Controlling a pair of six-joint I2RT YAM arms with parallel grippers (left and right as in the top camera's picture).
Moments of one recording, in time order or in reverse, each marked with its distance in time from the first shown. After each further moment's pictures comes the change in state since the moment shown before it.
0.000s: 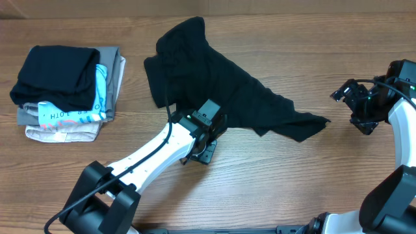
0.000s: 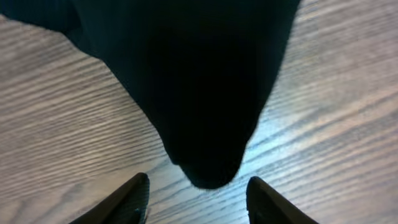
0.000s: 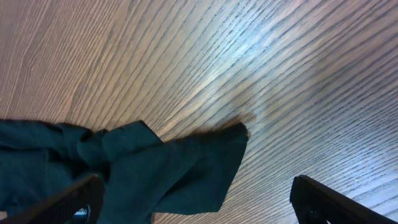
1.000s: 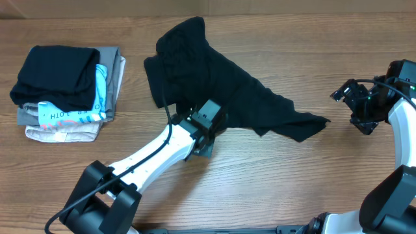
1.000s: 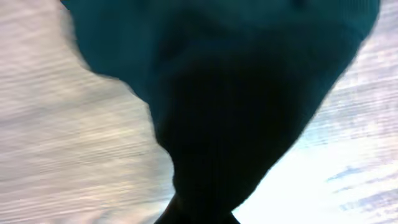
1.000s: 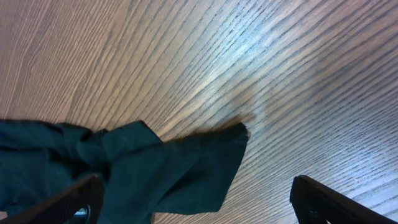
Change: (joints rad) left arm -0.002 0.000 0.011 0.080 -0.178 -0.032; right arm 0.000 0.000 0.000 0.000 0.000 0.000
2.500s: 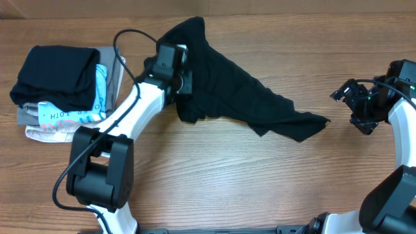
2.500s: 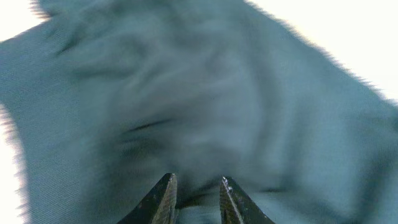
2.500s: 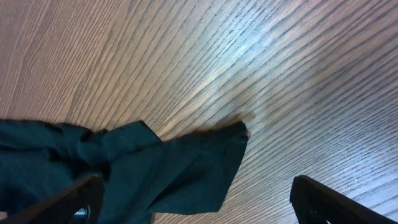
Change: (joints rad) left arm 0.366 0.217 0.252 0.438 0.251 0.156; right arm 0.000 0.000 0.000 0.000 0.000 -0.001
